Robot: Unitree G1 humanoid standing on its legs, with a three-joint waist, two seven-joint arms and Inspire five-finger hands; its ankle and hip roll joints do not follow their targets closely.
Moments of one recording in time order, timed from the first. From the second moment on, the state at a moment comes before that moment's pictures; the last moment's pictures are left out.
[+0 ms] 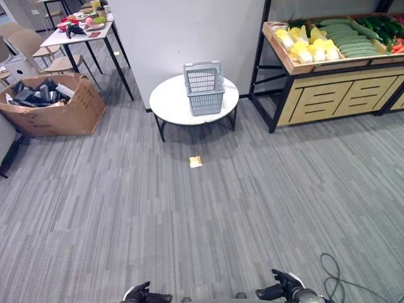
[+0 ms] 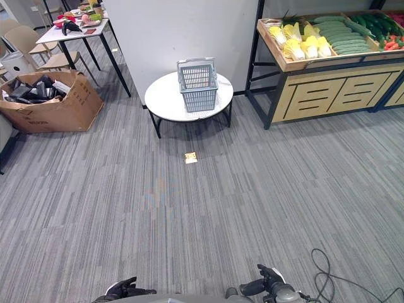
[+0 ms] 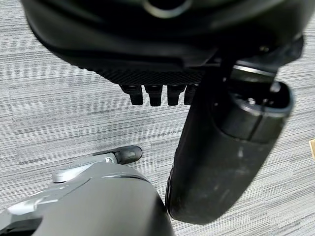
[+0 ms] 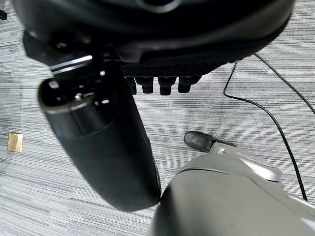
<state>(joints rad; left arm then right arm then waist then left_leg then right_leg) -0.03 0.20 -0.15 1.40 -0.18 -0.10 -0.01 -0.04 -0.28 0.24 1.34 0.10 -0.11 0.07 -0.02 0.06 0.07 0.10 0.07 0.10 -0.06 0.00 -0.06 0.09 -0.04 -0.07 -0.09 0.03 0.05</state>
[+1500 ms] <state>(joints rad) -0.08 0.23 -0.18 1.38 -0.17 -0.10 0.00 -0.10 -0.29 0.25 1.34 0.09 -0.11 0.05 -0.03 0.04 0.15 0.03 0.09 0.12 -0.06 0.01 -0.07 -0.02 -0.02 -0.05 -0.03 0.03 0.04</state>
